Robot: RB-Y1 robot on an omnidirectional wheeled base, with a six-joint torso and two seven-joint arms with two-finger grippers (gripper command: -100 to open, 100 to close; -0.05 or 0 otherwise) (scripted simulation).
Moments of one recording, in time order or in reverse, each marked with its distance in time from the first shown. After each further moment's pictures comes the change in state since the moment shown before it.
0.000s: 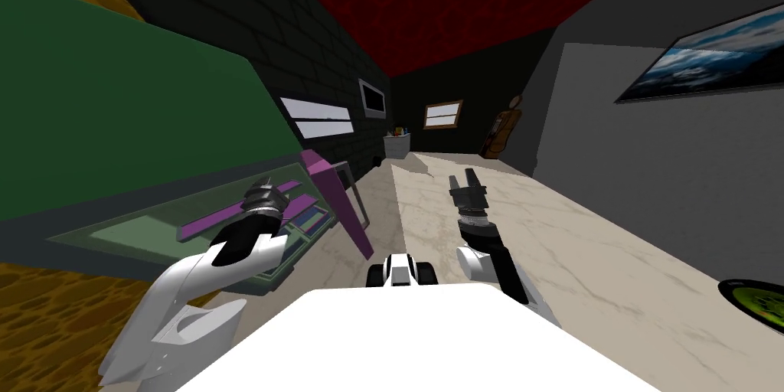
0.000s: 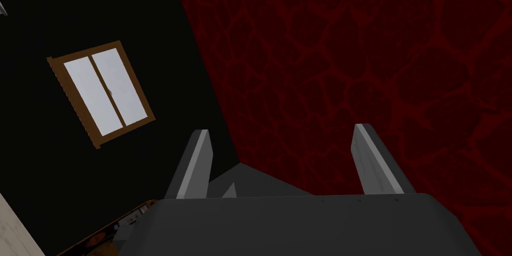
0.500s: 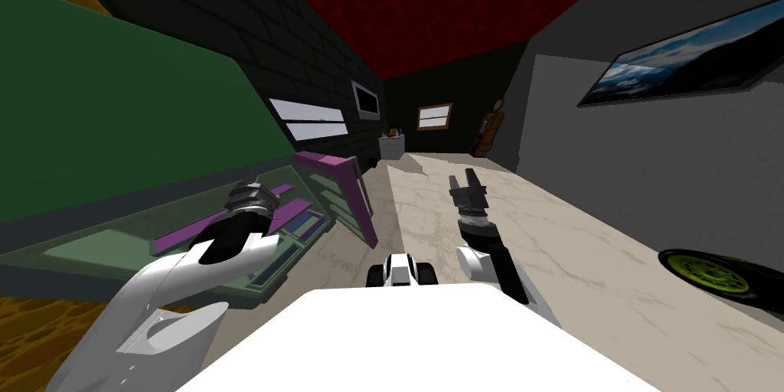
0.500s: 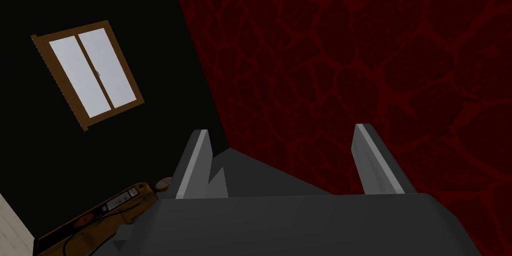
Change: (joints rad) left arm 0.013 0.108 0.035 -0.024 0.004 0.116 0.078; right arm 0.000 0.000 0.000 0.000 0.000 0.000 0.000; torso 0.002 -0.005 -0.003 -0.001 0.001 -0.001
